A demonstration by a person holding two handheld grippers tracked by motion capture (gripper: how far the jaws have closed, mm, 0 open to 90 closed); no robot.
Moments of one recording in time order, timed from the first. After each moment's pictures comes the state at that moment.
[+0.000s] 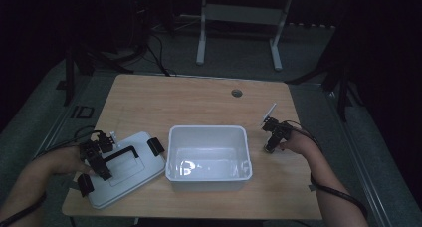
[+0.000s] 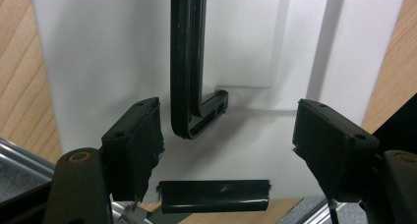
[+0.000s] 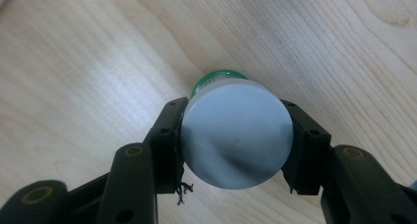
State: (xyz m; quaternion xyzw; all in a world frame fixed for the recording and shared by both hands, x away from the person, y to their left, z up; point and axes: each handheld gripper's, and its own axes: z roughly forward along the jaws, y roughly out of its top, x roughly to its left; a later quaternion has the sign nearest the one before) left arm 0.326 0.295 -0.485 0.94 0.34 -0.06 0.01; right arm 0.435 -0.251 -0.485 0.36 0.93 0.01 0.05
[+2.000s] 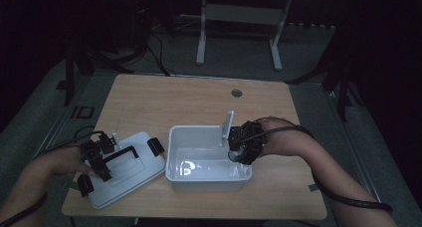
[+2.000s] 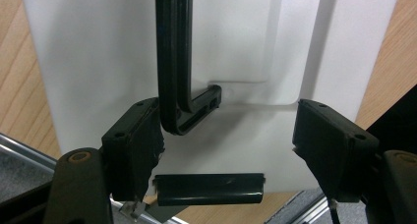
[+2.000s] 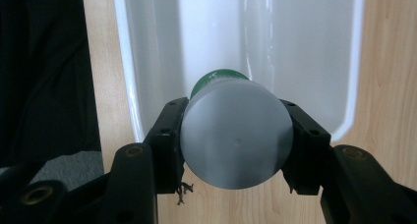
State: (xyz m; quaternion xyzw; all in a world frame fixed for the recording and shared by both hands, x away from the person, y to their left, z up) left arm 0.324 0.289 -0.483 0.94 0.34 -0.06 -0.01; right arm 0.313 -0.119 -0.345 -0.02 0.99 0.05 0.08
